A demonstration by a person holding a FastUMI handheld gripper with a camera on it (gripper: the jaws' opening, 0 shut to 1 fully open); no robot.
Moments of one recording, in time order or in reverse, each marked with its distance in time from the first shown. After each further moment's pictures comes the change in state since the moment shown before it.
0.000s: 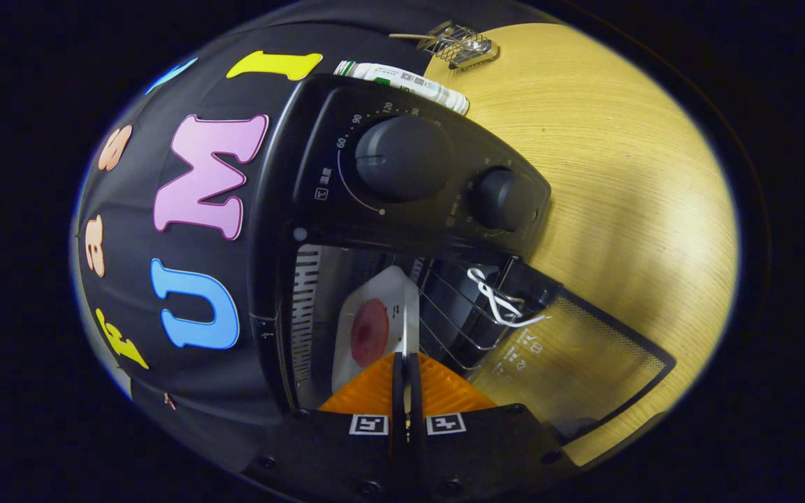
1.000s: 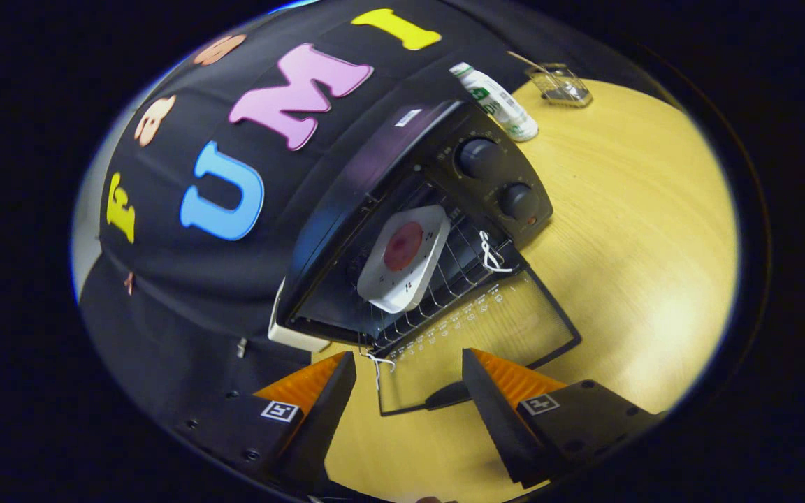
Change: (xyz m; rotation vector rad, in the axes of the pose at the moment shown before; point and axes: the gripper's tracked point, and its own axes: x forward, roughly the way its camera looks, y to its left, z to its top) arm -0.116 -0.018 -0.042 -0.604 0.110 0.021
